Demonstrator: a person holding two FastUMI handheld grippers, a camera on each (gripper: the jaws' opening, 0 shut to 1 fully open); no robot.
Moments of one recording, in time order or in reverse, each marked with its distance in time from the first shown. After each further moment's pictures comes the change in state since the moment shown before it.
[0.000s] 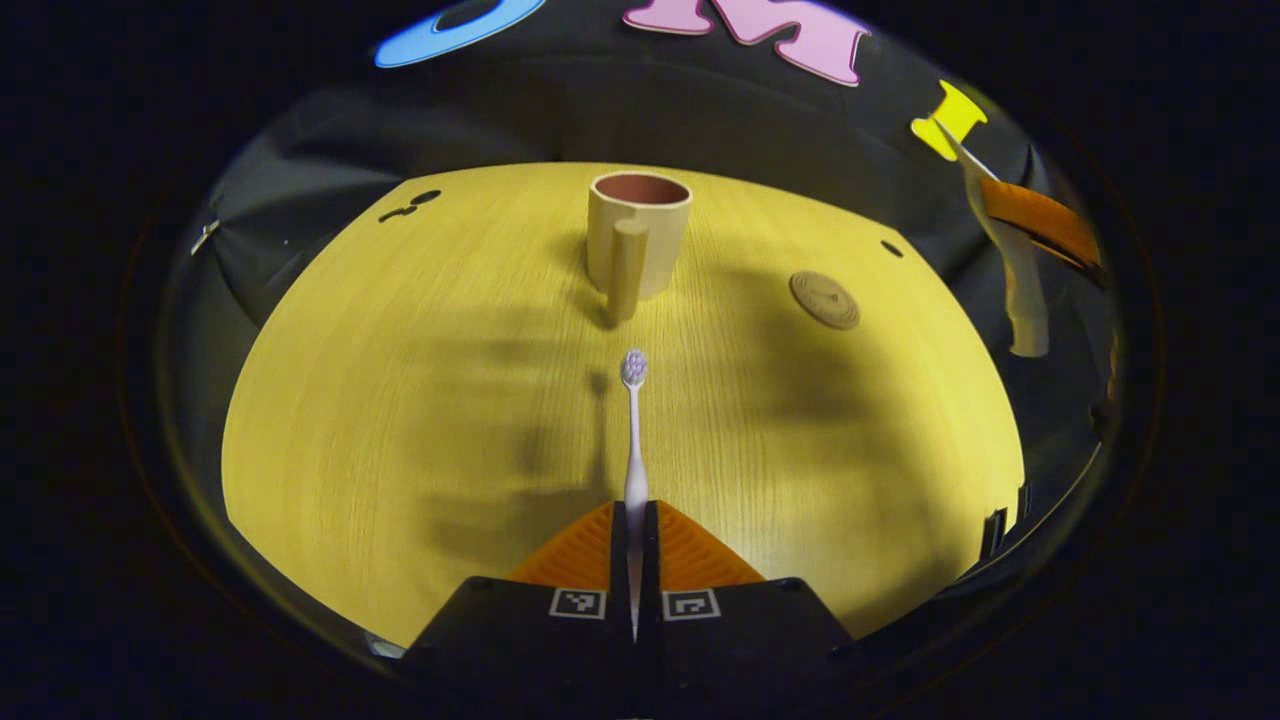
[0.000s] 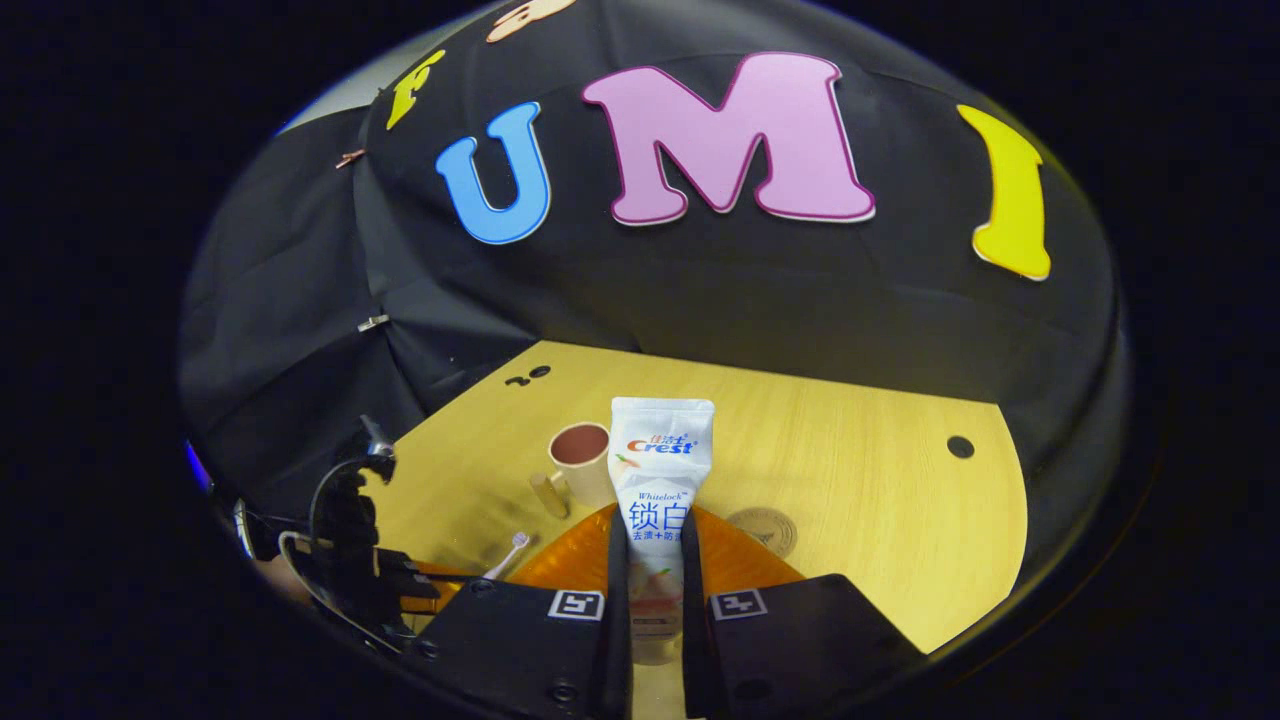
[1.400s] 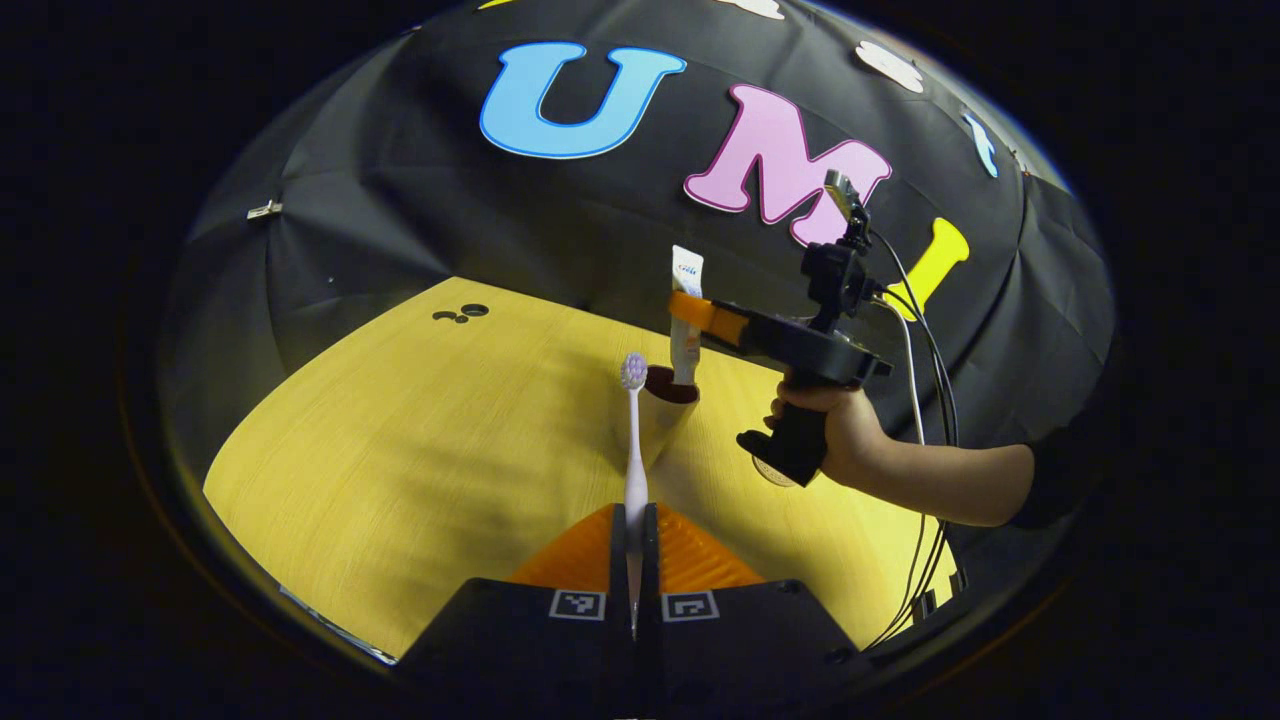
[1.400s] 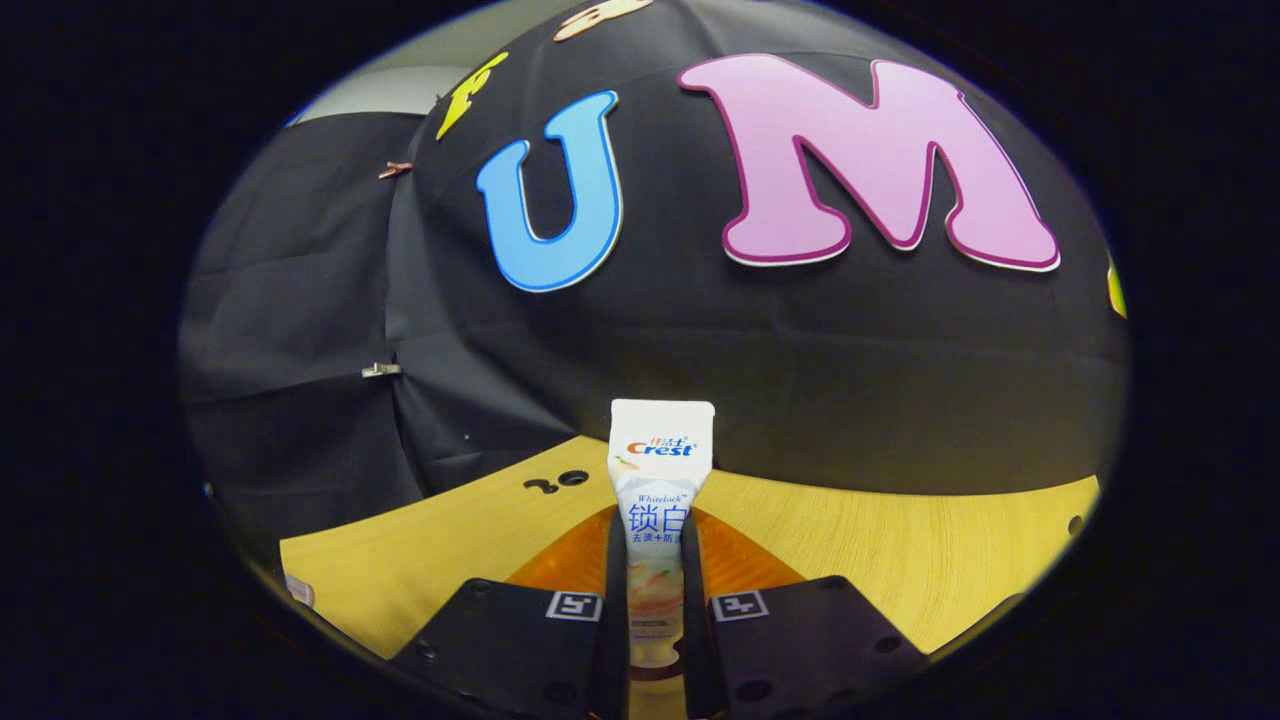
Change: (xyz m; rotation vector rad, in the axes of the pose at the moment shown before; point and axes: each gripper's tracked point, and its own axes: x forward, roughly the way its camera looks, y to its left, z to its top) left arm -0.088 0.031 0.063 -0.147 -0.428 -0.100; right arm 0.216 0.089 0.052 -0.085 -0.282 0.124
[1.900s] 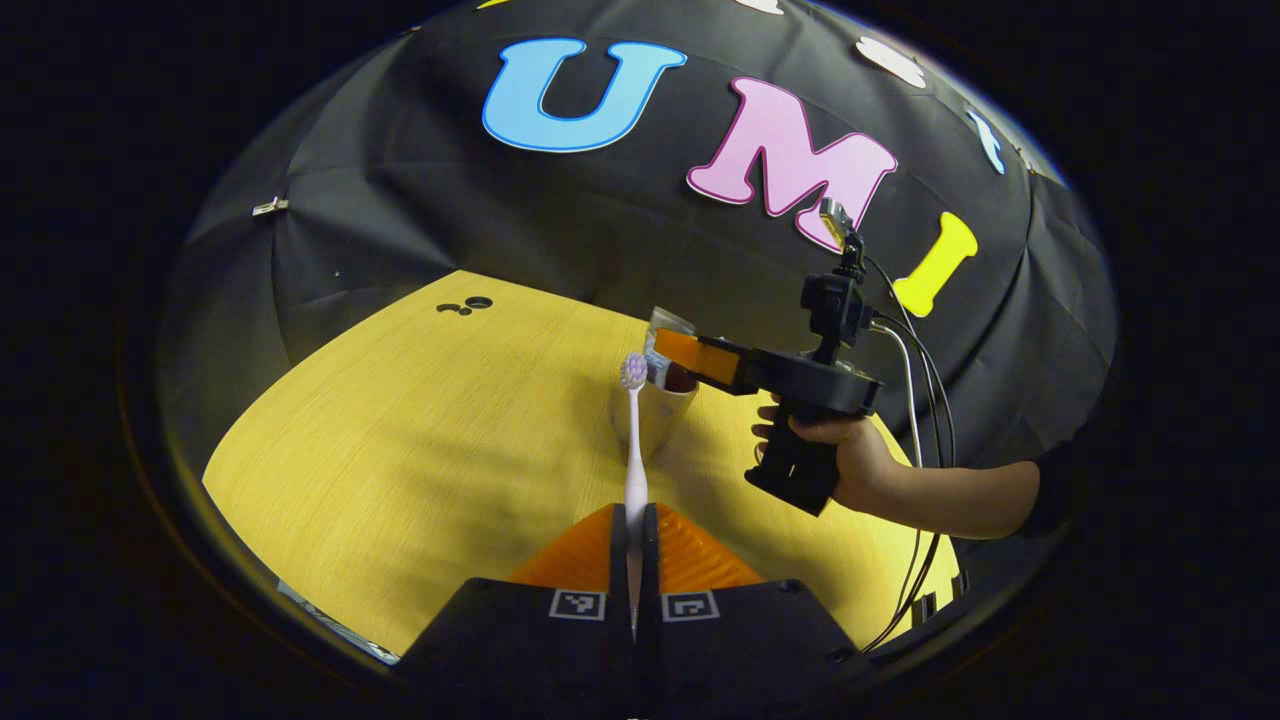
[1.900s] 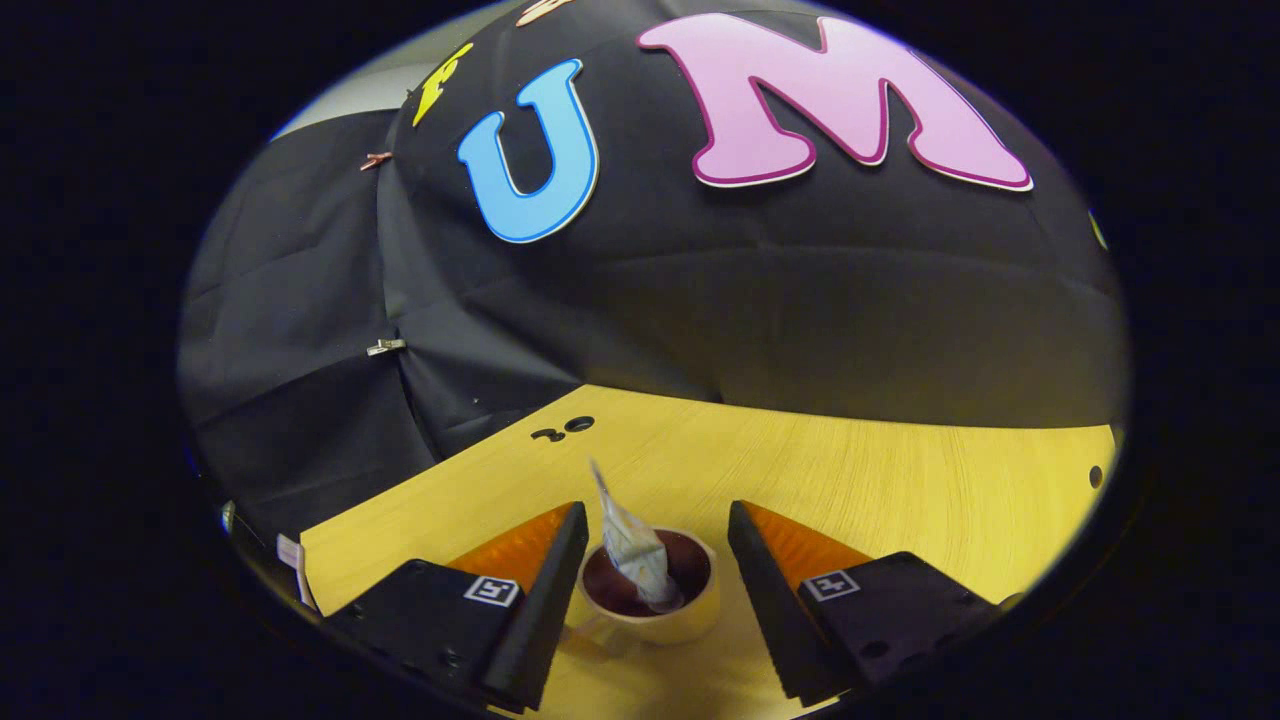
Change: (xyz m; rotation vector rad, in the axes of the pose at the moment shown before) left arm 0.004 -0.013 -0.005 -0.005 -0.002 0.027; right arm -0.029 -0.014 -0.044 0.105 0.121 0.020
